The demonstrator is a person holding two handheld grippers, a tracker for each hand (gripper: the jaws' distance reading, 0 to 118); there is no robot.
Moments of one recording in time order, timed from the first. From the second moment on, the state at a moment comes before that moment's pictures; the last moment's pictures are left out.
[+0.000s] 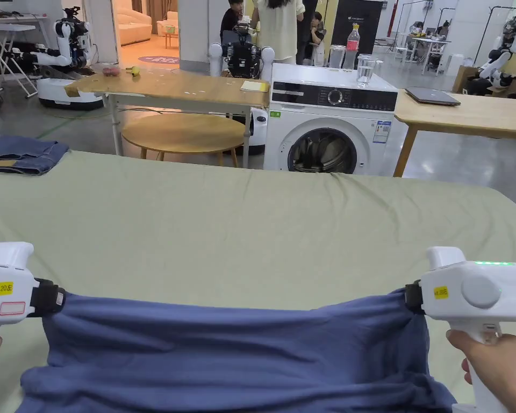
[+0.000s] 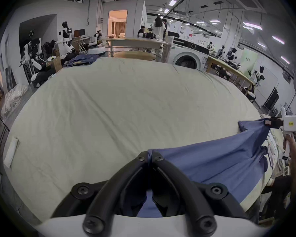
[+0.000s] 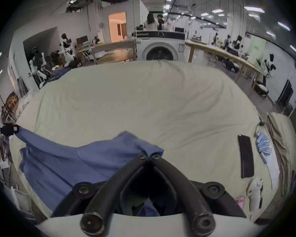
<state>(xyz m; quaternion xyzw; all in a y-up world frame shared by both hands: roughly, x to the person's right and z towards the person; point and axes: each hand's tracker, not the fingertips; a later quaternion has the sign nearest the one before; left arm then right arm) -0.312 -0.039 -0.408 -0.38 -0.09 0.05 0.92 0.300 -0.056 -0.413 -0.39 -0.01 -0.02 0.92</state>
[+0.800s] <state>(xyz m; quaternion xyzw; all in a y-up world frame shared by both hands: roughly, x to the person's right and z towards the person) -0.318 -0.125 -0.286 -0.50 -0.09 0.02 0.86 0.293 -0.145 -0.243 -0.47 -0.03 0.03 0.88</state>
